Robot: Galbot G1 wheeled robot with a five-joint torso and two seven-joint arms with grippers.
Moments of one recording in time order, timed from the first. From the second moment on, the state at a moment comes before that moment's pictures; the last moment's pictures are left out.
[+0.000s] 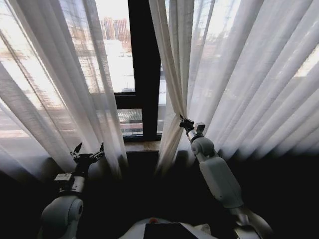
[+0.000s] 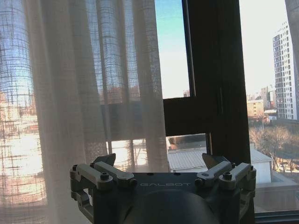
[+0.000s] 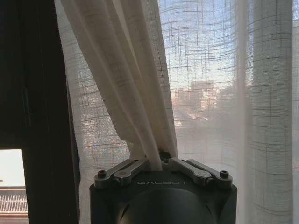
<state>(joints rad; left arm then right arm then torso) 1.62 -1.39 -0.83 -2.33 -0.22 0.23 0.06 -0.81 1.21 0.30 1.73 0.47 -0.35 0.17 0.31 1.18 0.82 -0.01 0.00</state>
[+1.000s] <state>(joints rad) 1.63 -1.39 -0.83 -2.33 -0.22 0.22 0.06 -0.82 1.20 0.32 1.74 0.46 -0.34 0.17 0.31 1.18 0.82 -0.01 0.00</state>
